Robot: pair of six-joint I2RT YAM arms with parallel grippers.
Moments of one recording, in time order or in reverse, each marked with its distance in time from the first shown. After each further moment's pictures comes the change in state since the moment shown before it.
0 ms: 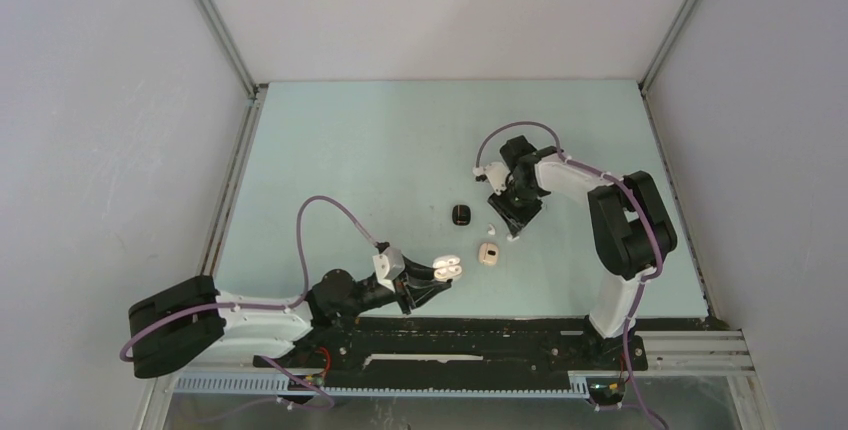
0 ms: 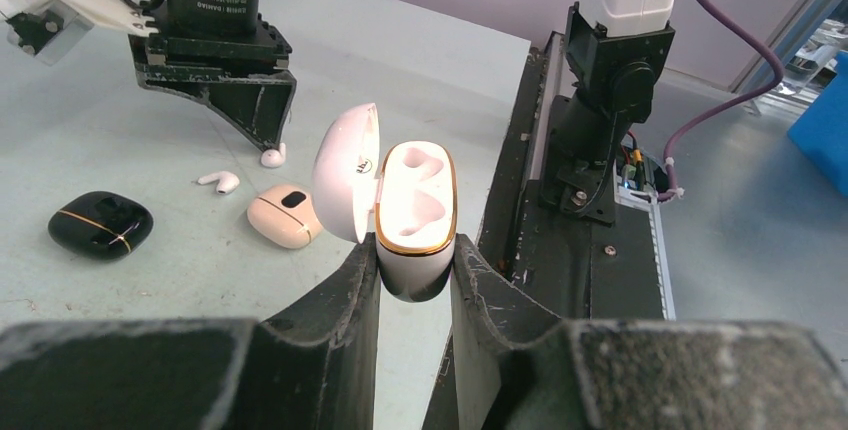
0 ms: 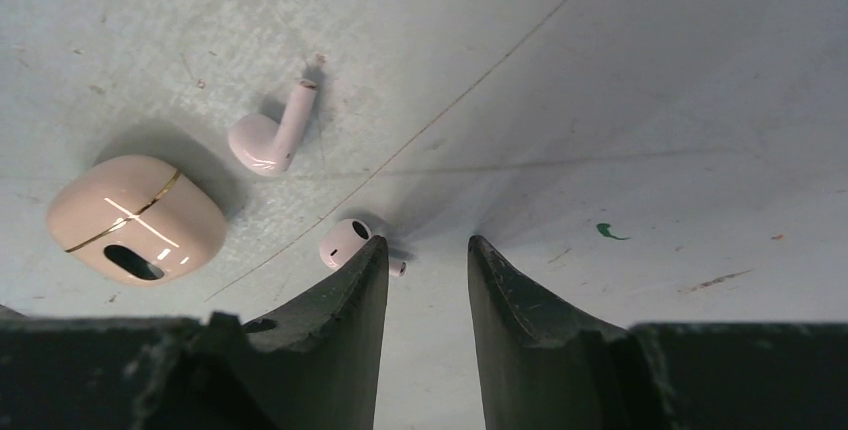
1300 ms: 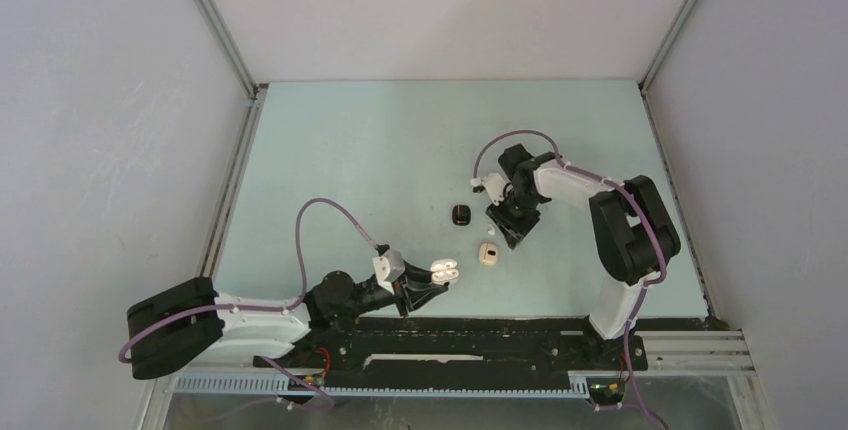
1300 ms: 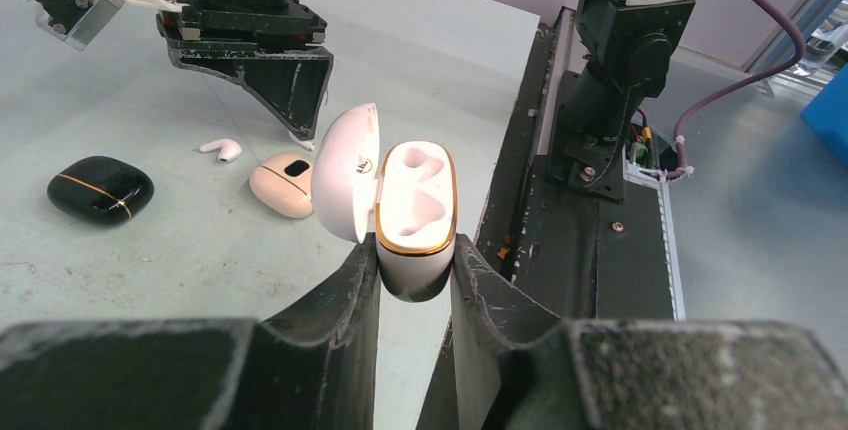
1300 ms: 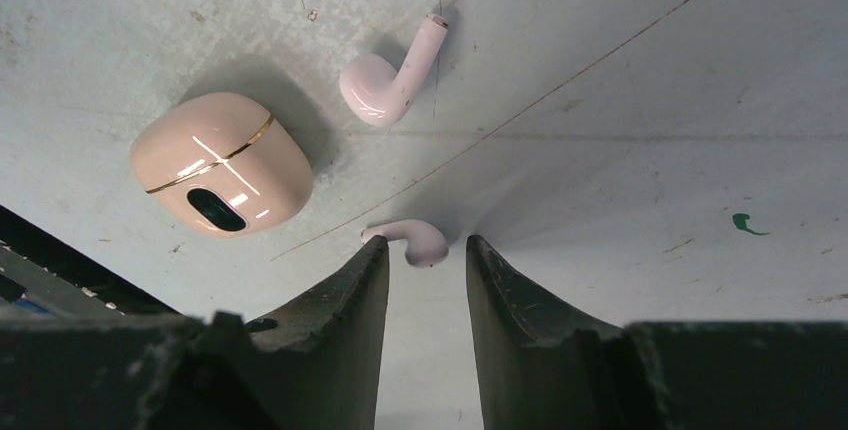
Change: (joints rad) left arm 0.000 -0.020 -0.025 -0.033 -0.008 -0.001; right arm 0.033 -0.036 -0.050 -0.057 -0.083 0.000
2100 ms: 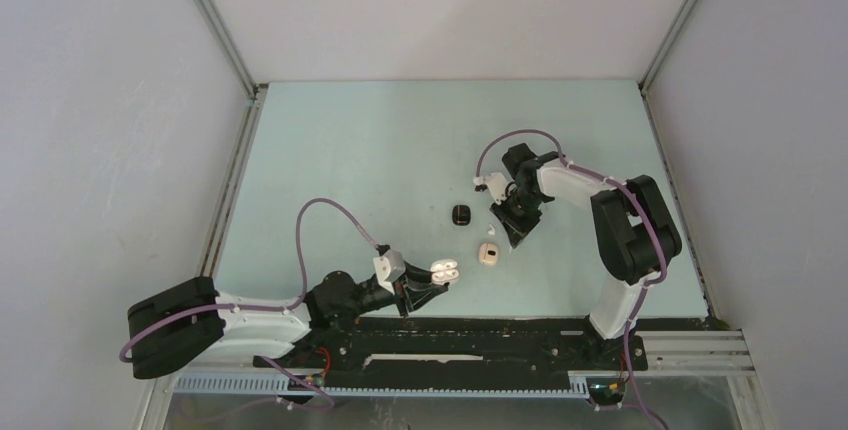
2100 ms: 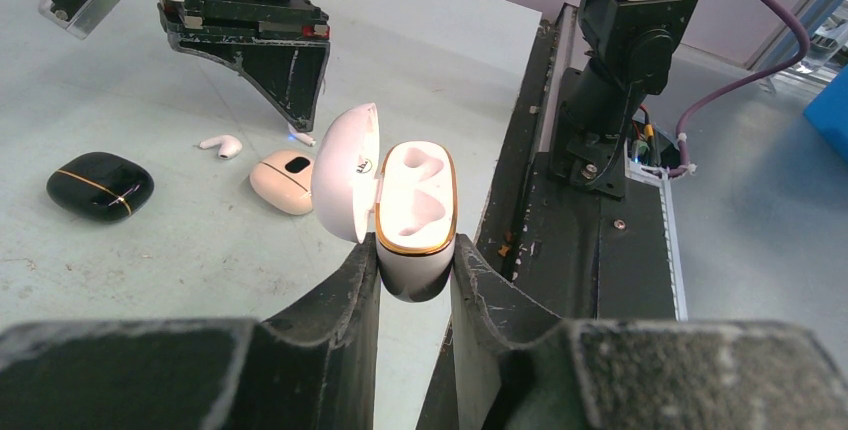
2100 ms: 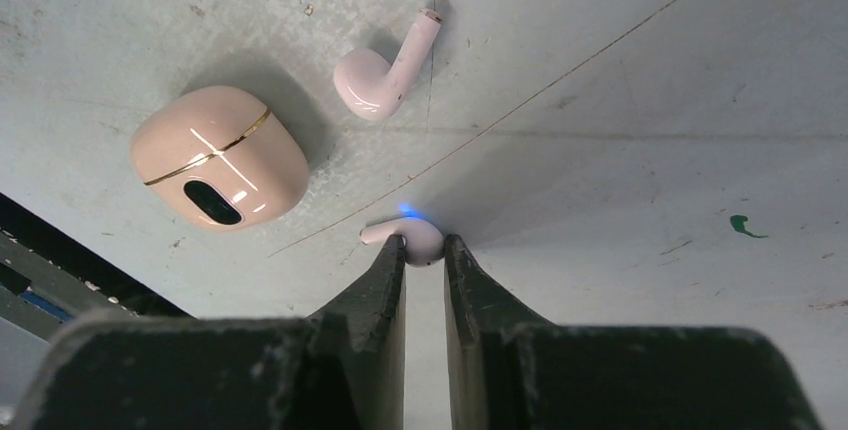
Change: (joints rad) left arm 0.000 0.006 0.000 -0.001 -0.001 0.000; right arm -0.021 0.002 -0.005 0.003 -0.032 -0.018
